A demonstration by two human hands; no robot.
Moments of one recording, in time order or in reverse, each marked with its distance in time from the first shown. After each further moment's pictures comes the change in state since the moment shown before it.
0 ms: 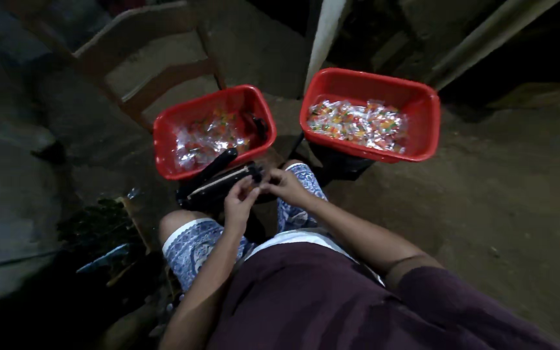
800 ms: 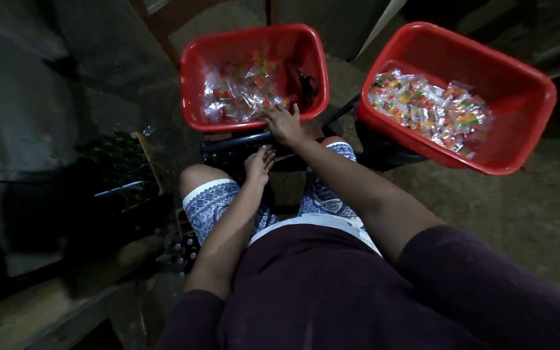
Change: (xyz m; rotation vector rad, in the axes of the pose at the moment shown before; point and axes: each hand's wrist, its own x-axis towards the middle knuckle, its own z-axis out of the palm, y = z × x) left_hand 0.076 -0.074 -0.019 -0.502 0.457 -0.612; right_hand 0.163 0.074 0.059 -0.812 -0.166 0.052
